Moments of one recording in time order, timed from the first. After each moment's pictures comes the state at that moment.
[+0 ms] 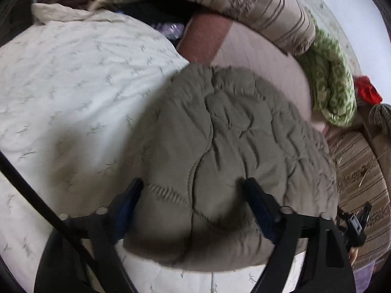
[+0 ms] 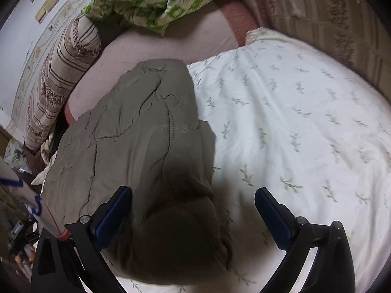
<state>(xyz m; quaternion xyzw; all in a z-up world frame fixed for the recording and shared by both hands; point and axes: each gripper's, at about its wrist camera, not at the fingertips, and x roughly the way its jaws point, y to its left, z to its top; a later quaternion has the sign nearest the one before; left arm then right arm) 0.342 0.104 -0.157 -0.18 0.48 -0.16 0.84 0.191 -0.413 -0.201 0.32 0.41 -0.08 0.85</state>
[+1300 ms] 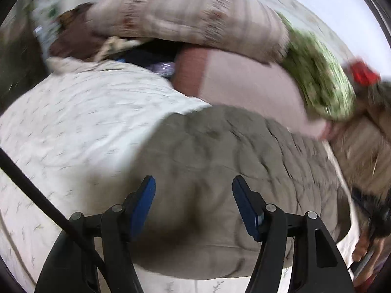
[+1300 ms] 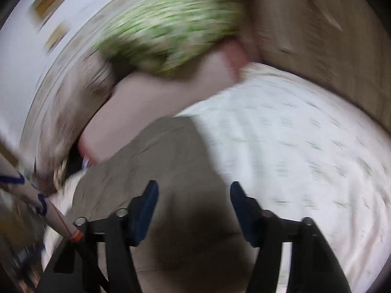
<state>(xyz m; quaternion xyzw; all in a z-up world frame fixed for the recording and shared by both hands) 0.268 0.043 -0.080 -0.07 0.41 -0.11 0.90 0.178 -0.391 -0.128 0.31 0.32 -0.10 0.89</state>
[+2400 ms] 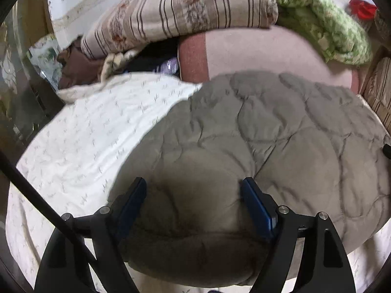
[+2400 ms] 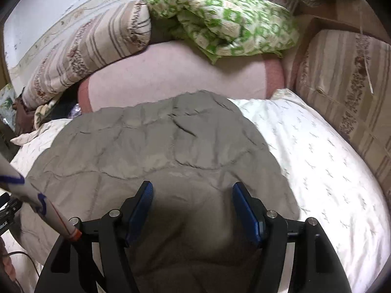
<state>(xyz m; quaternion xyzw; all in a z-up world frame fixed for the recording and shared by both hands) 0.254 0.005 -0.130 0.07 0.40 -0.03 0.91 0.203 -0.304 -0.146 0.14 0.36 -0.13 0.91</state>
